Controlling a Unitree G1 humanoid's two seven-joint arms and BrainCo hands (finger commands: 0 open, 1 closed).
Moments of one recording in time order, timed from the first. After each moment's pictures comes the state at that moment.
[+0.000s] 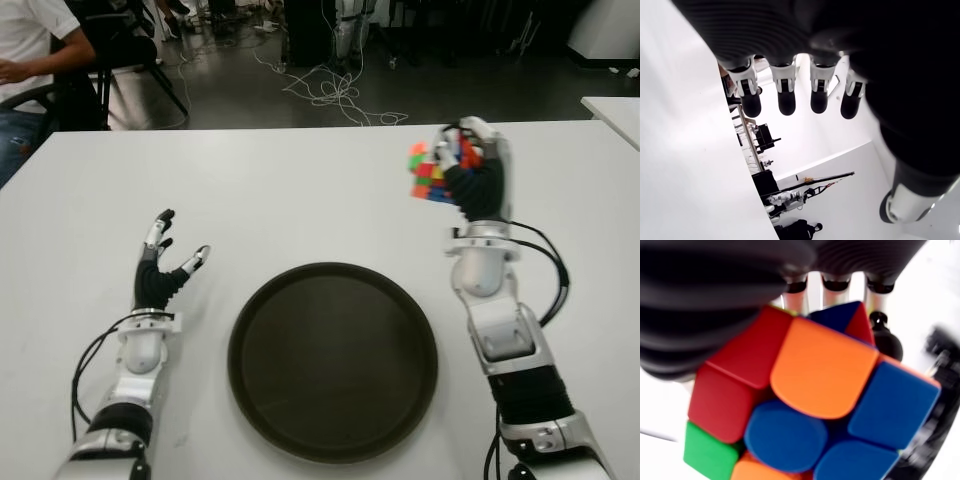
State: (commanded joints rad) left arm -0.24 0.17 0.07 1.06 0.13 -0.82 0.22; right arm -0.33 -0.05 0.15 -0.02 -0.44 -0.03 -0.39
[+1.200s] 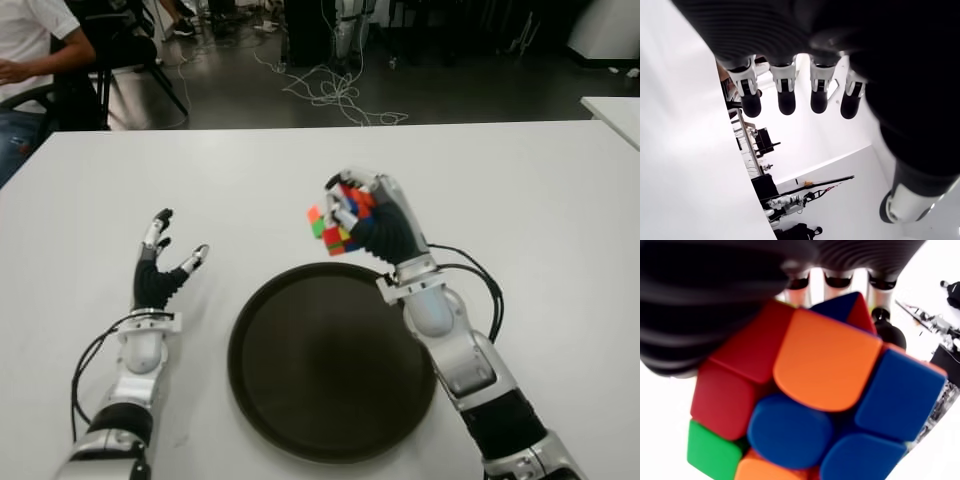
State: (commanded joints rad) left arm -0.24 0.17 0.06 1.06 0.14 -0.83 0.24; right arm -0.26 -0.05 0.35 0.00 -0.51 -0.15 -0.12
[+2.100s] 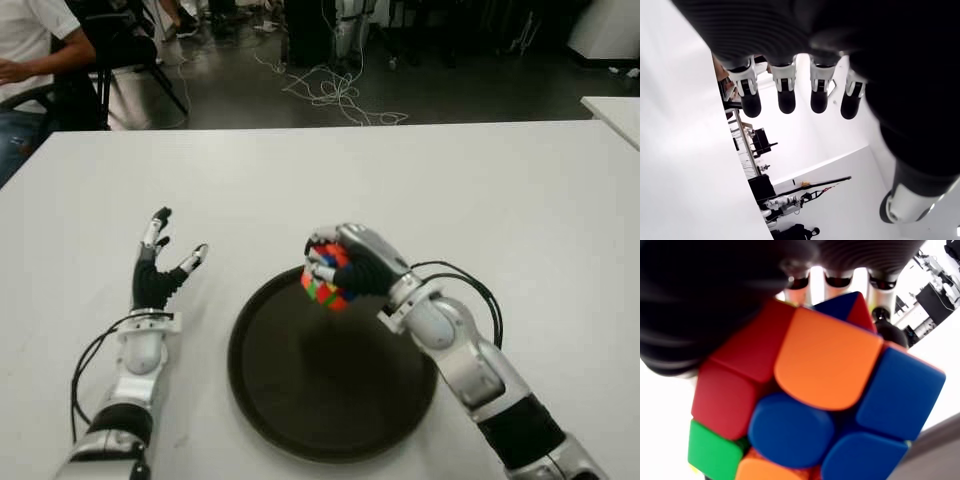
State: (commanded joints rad) left arm -0.23 0.16 0.06 1.05 0.14 -0.83 0.24; right arm -0.27 -0.17 0.46 0.02 -0.61 -0.05 0.16
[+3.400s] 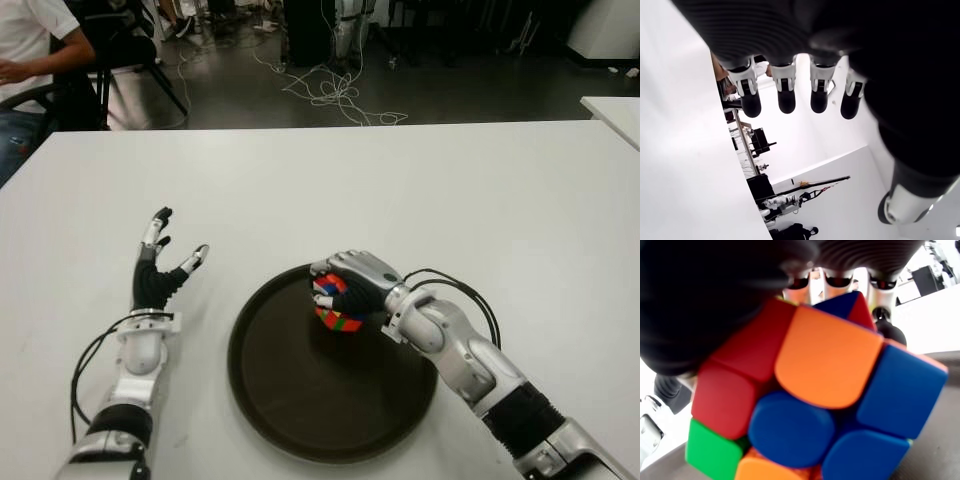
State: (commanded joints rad) left arm -0.22 0.16 0.07 1.04 0.13 -0.82 0.23; right arm -0.31 -0.22 0.55 0.18 -0.70 -0.12 0.18
